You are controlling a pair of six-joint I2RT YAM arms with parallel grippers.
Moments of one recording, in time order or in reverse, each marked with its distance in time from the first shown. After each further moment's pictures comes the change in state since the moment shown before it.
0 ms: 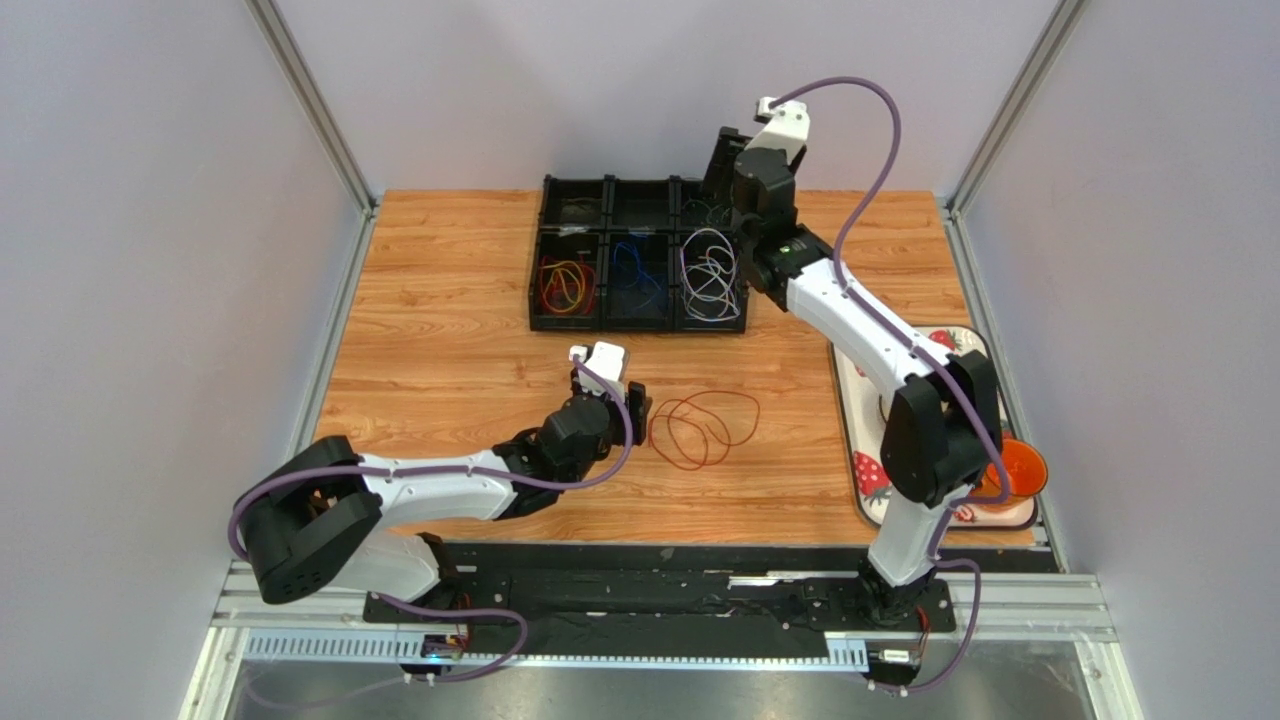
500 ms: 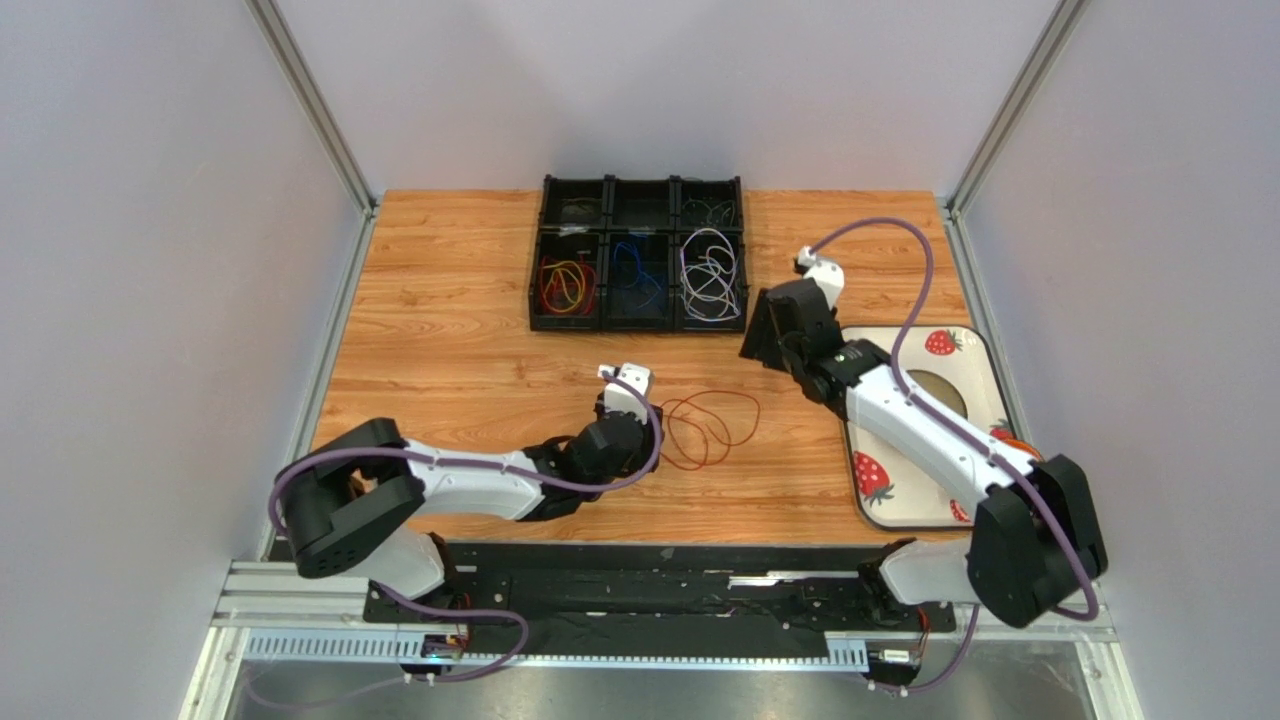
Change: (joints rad) left arm -0.075 0.112 0.026 -0.077 0.043 -0.134; right arm 0.019 -0.458 -0.624 -0.463 -0.200 0.331
